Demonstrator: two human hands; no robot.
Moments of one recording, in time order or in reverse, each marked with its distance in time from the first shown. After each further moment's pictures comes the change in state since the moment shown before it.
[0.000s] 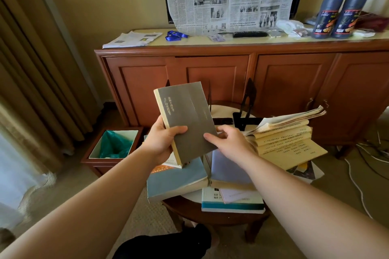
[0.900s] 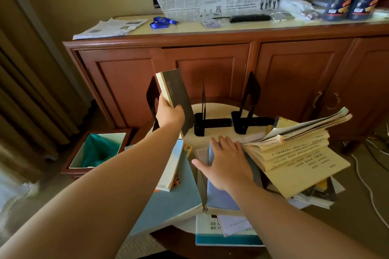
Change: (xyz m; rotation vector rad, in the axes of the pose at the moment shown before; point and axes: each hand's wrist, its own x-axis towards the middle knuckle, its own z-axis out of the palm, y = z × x) left_hand 0.169 -0.036 0.039 0.488 0.498 0.137; right_hand 0.038 0.058 0.033 -0.893 -0.056 -0.085
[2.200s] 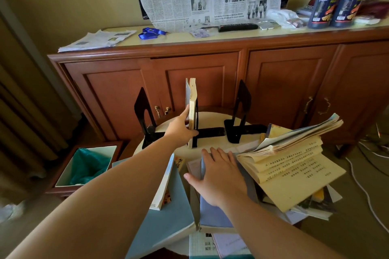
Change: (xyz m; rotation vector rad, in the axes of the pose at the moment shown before) left_hand 0.028 -0.029 0.041 0.424 -0.570 0.243; right_hand 0.002 0.000 0.002 0.043 0.028 -0.007
